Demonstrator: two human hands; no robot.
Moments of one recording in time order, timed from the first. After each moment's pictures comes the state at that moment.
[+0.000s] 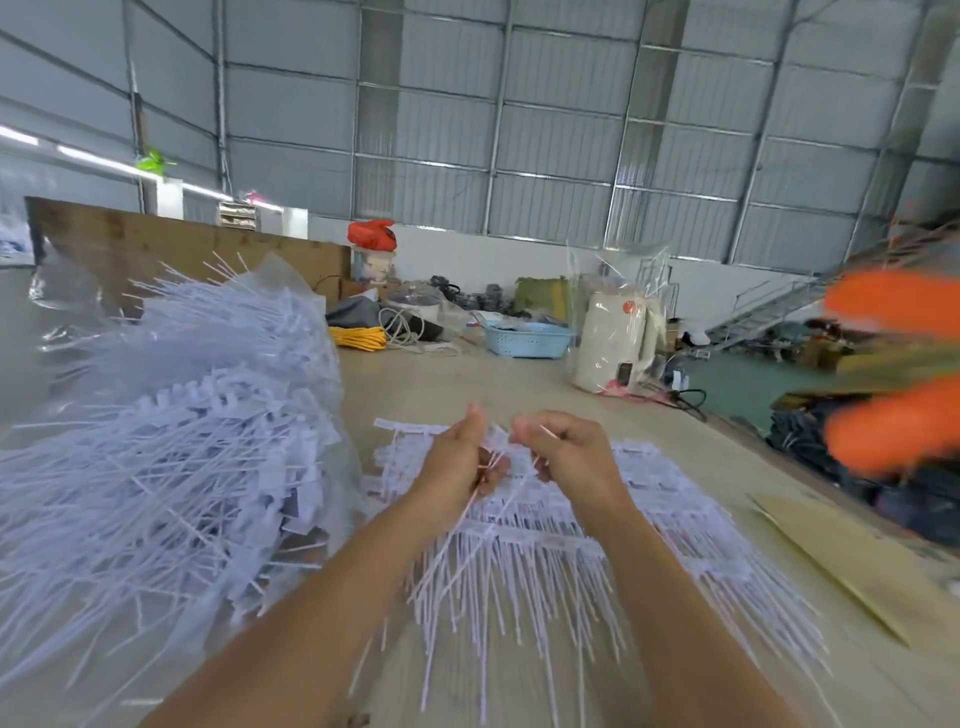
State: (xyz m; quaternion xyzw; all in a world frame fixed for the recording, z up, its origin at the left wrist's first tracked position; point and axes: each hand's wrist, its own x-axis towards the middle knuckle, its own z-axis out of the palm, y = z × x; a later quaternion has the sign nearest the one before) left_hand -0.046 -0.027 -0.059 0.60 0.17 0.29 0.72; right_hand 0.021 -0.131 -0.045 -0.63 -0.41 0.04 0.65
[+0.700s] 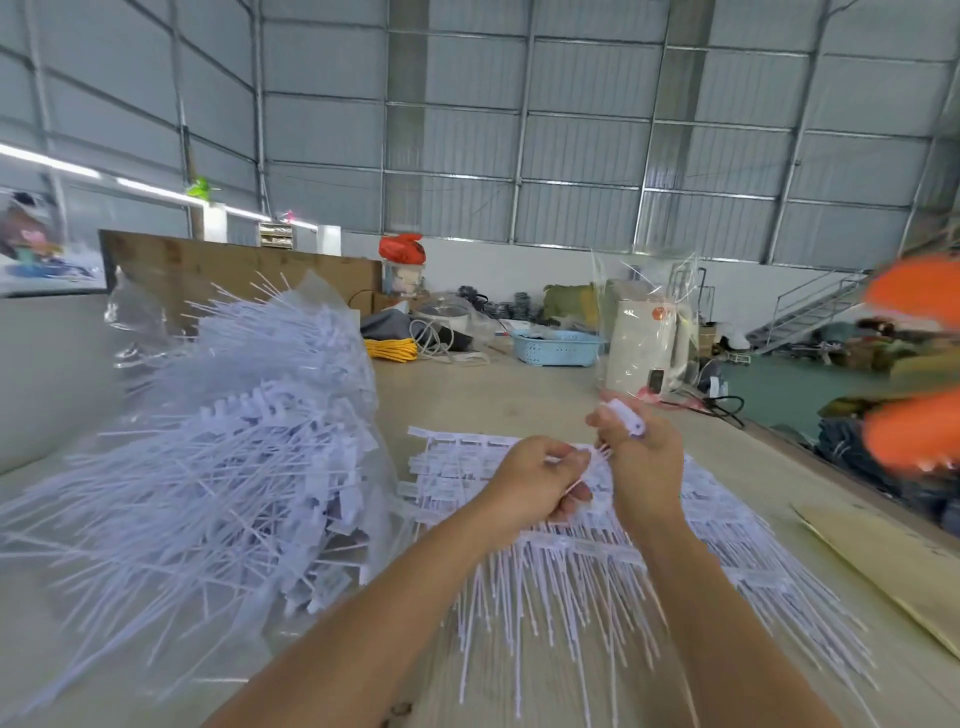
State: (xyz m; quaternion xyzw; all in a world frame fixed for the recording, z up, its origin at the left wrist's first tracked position) left_hand -0.060 -0.067 -0.041 0.75 0.13 0.21 0.62; right_hand 0.026 -0.141 -0.040 -0.55 -0.29 -0.05 0.78
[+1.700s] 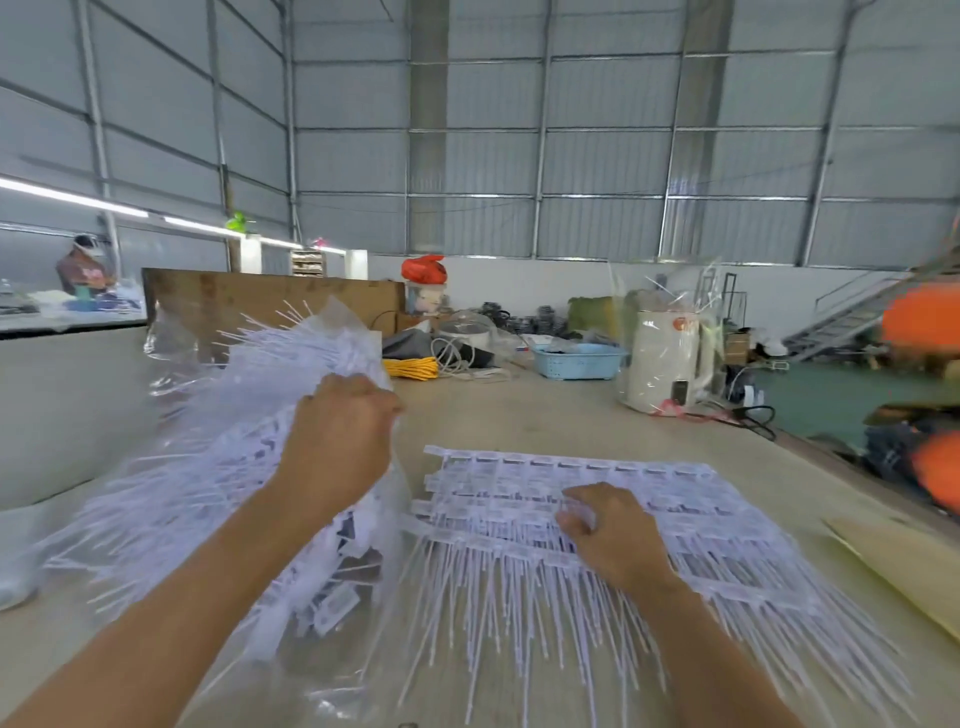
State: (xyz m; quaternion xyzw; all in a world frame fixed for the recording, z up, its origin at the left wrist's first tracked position) left_hand -0.171 0.025 -0.001 0.87 0.29 0.38 -0.10; right_hand 0.050 -0.137 -0.093 -0.86 -0.42 -0.11 0.27
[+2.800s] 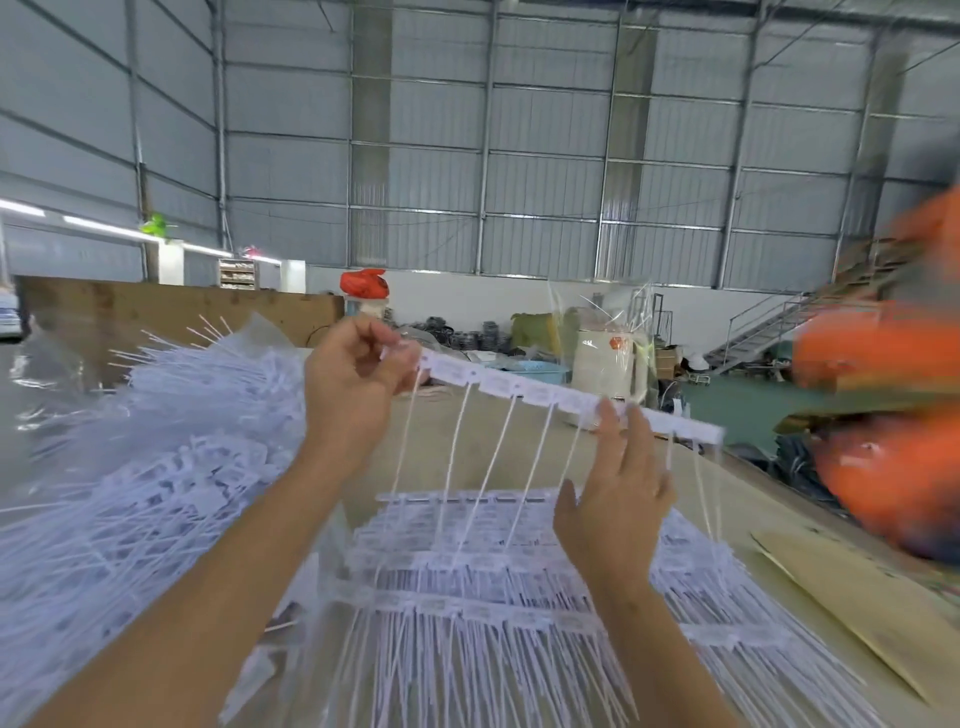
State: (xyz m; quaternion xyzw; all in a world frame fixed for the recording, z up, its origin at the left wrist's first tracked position) left_hand -0.095 0.001 0.042 0.61 0.00 0.61 0.51; right_hand 0.035 -0.153 -0.045 -0.82 -0.26 -0.36 0.35
